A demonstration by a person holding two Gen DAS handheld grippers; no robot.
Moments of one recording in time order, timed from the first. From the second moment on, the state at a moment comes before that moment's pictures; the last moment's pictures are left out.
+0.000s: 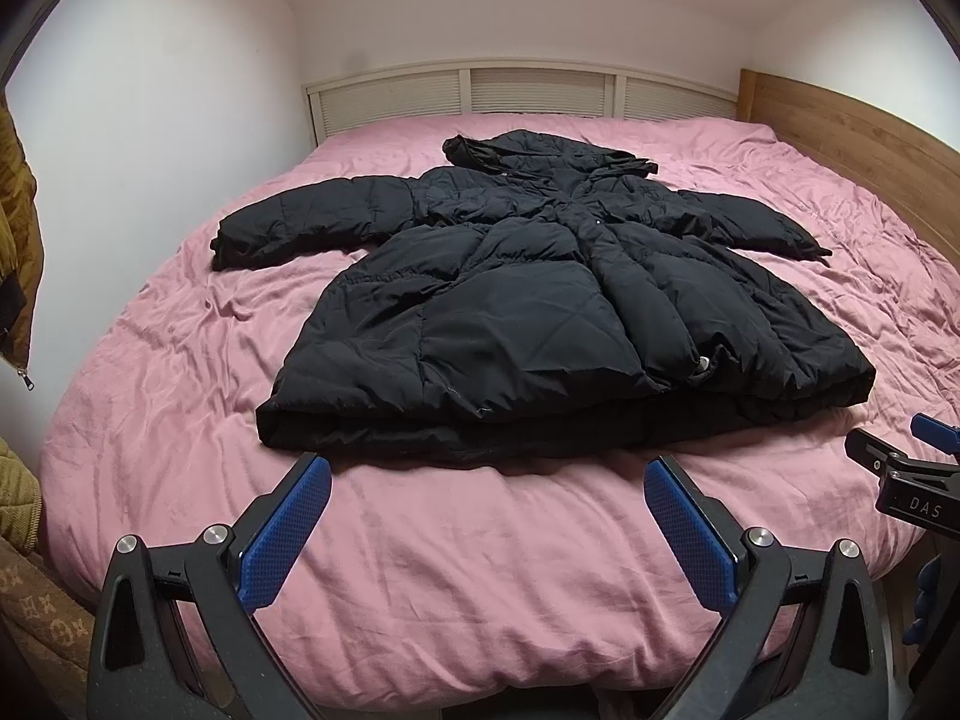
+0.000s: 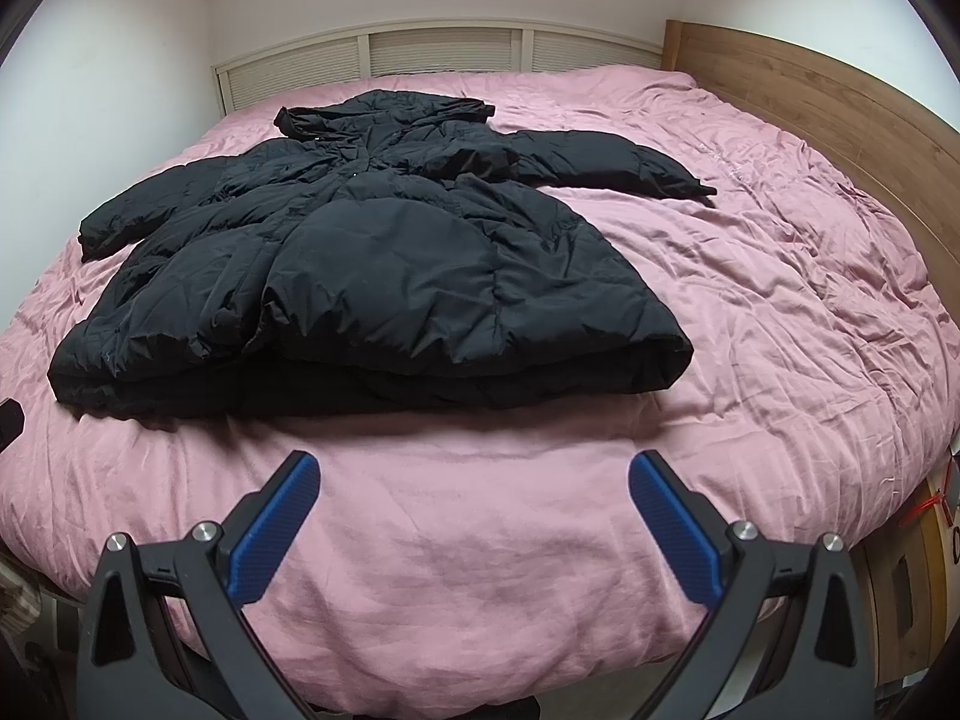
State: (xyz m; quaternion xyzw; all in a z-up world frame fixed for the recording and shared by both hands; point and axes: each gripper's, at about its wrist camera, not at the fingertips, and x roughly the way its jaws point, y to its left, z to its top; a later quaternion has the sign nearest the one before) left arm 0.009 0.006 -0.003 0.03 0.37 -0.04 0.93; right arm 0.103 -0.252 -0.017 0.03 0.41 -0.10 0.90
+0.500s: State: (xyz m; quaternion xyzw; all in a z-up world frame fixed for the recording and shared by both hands) left arm 0.016 0.003 -0.002 0.03 0.39 -0.04 0.92; right arm 0.112 -0.265 -0.019 0.05 0.41 -0.10 0.91
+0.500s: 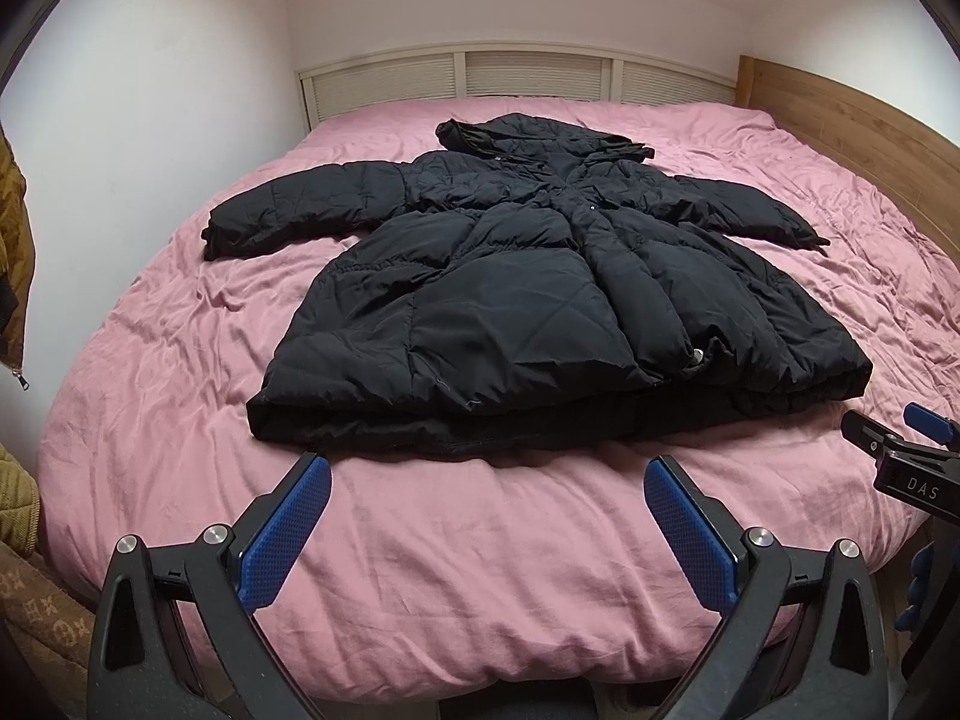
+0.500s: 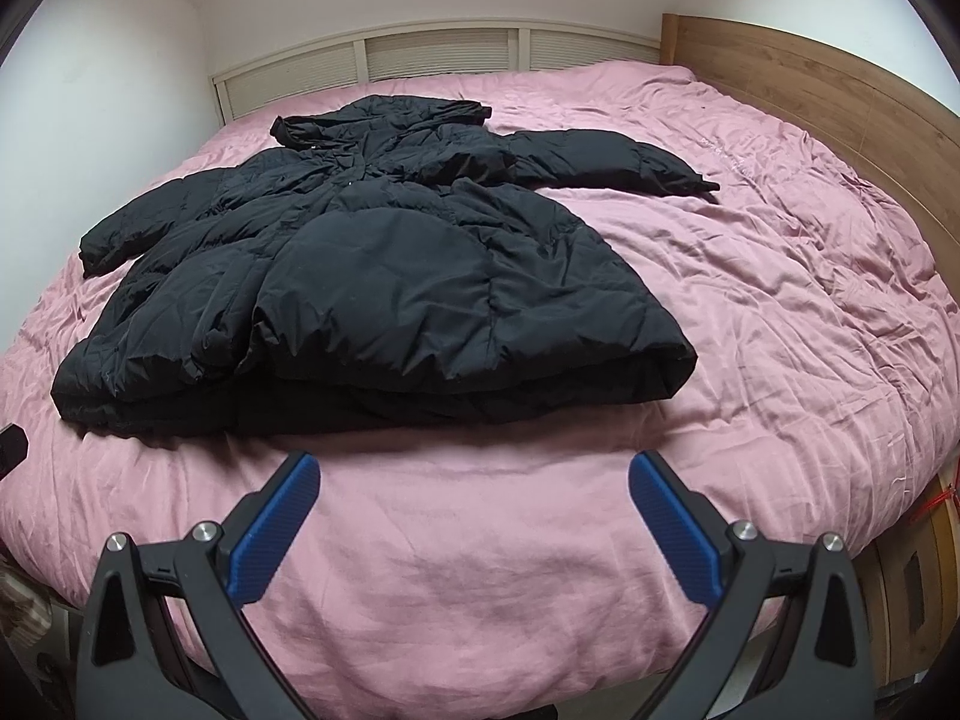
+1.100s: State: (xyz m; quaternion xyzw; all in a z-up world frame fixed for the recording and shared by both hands) left arm 0.098 0.059 0.012 -0.04 0.37 -0.03 0.93; right arm 0.175 -0.274 -0.008 0.04 0.40 -0.09 0.91
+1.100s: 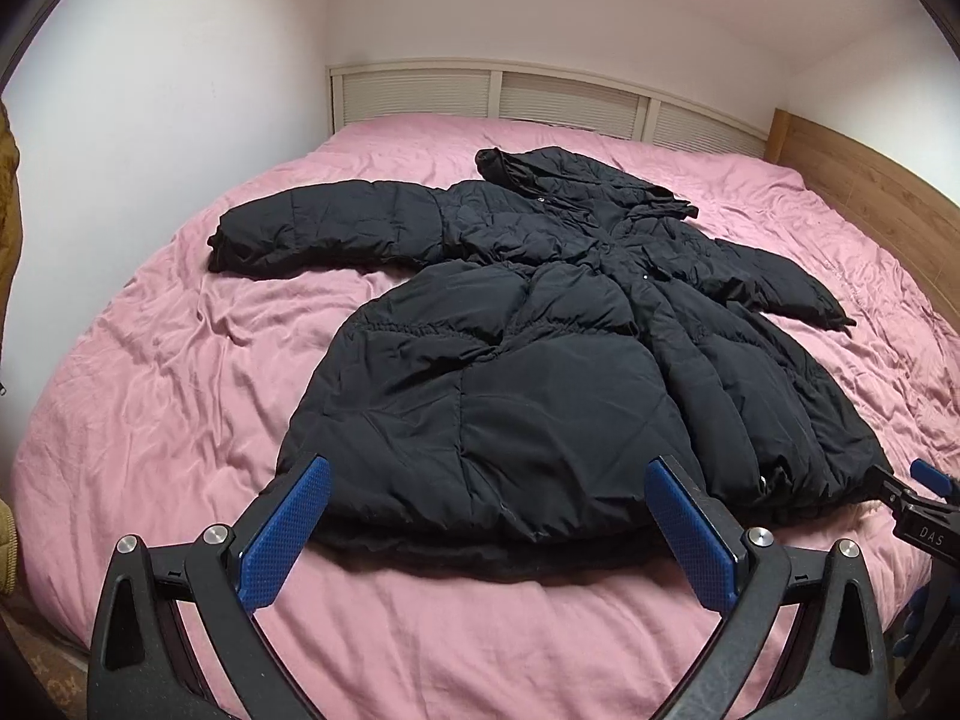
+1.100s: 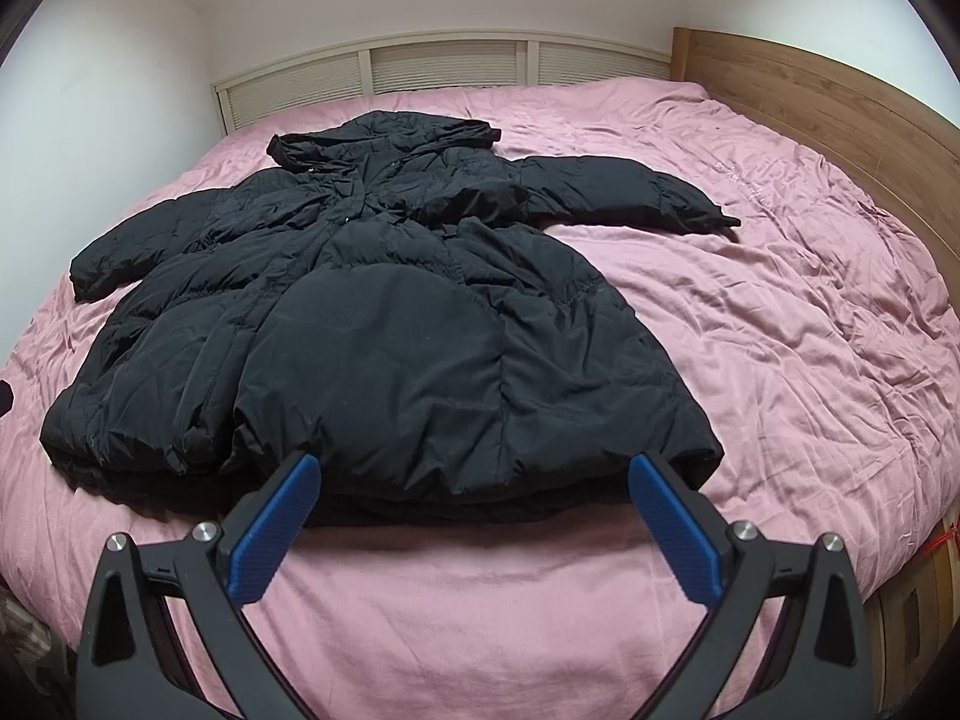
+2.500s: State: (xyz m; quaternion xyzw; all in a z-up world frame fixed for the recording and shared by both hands) left arm 0.413 0.345 -0.102 -0.51 0.35 0.13 0.77; right arm 0.407 -0.289 0.017 0.05 0.45 -0.11 0.89
